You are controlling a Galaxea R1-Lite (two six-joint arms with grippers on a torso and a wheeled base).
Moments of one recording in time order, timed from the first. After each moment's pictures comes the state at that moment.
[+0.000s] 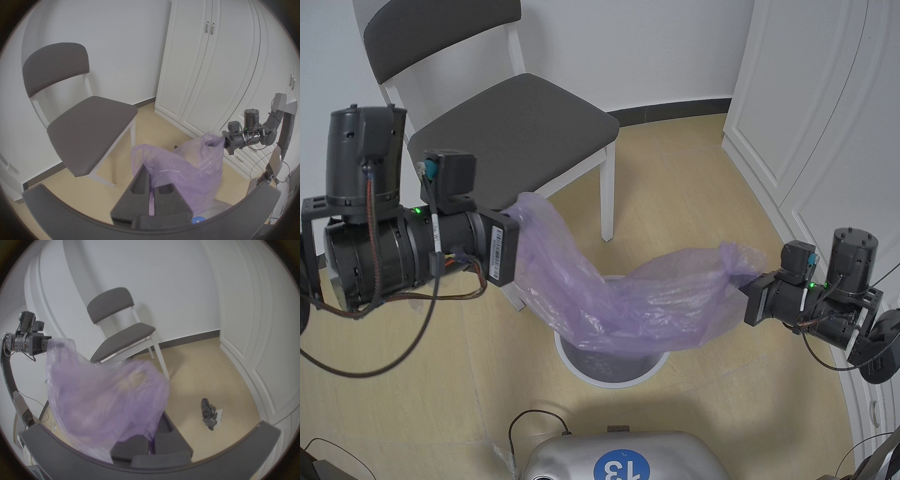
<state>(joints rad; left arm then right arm) -0.68 1.45 -1.05 -0.12 0.12 0.08 0.48 1.65 -0.61 -0.84 0.09 0.09</state>
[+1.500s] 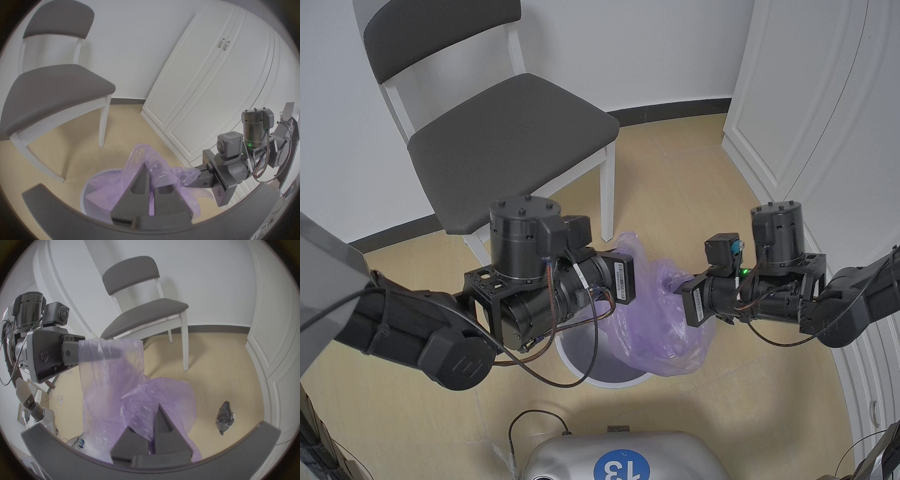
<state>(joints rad) -0.72 1.90 -0.98 -0.77 0.04 -0.25 0.57 1.86 -0.94 -0.48 0.11 -0.01</state>
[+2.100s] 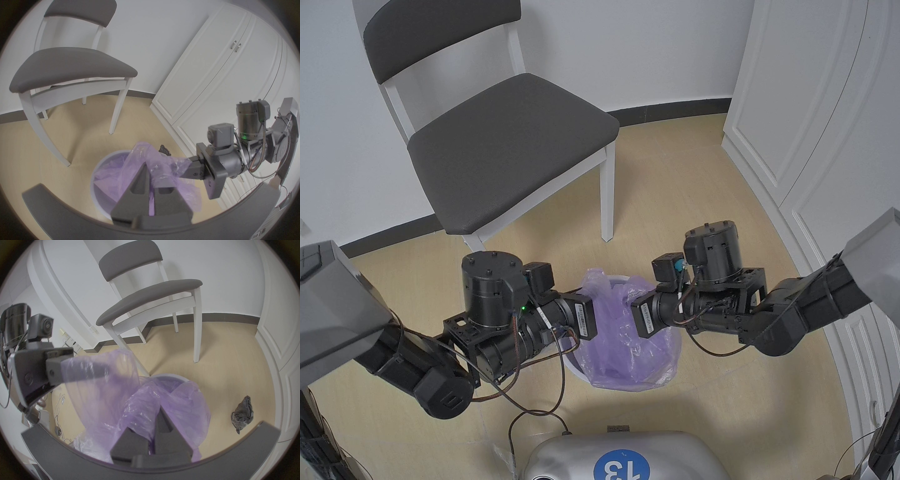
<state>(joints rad) -0.64 1.92 -0.69 -1.02 0.00 -0.28 0.66 2.07 -1.12 -0.48 0.06 0.04</state>
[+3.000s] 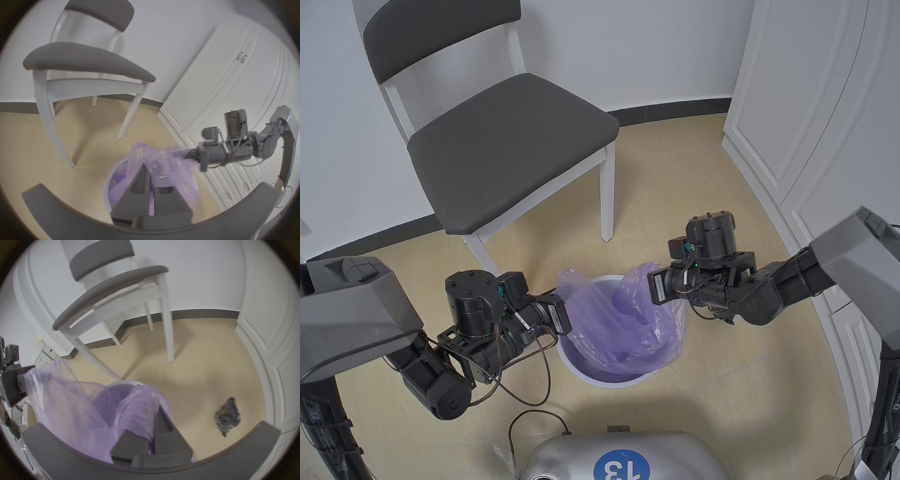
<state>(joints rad) -0.51 2.07 -0.61 -1.32 -0.05 -0.32 0.50 2.18 -1.27 -0.42 -0.03 0.05</state>
